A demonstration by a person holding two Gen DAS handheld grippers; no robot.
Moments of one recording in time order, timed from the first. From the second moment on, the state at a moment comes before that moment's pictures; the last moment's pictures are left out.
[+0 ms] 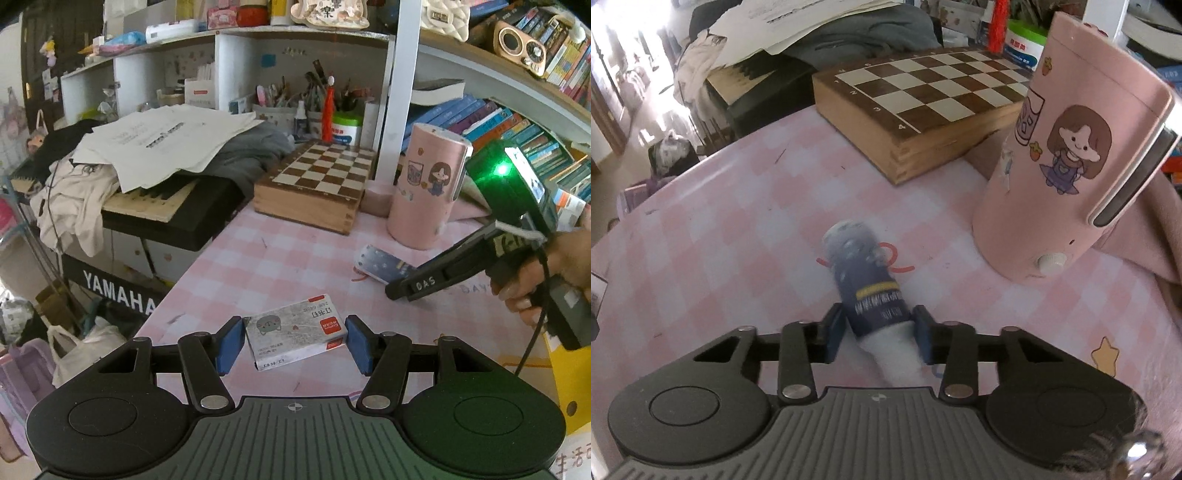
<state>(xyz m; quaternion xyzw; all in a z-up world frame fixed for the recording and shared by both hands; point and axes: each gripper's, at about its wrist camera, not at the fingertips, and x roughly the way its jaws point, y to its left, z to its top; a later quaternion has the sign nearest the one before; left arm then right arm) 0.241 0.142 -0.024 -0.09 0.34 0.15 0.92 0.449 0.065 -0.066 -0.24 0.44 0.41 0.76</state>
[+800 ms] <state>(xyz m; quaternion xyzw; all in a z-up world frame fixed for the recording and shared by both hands) 0.240 0.121 0.009 -0.07 0.28 0.07 0.95 0.362 -0.014 -0.056 -0.14 0.48 0.31 0.81</state>
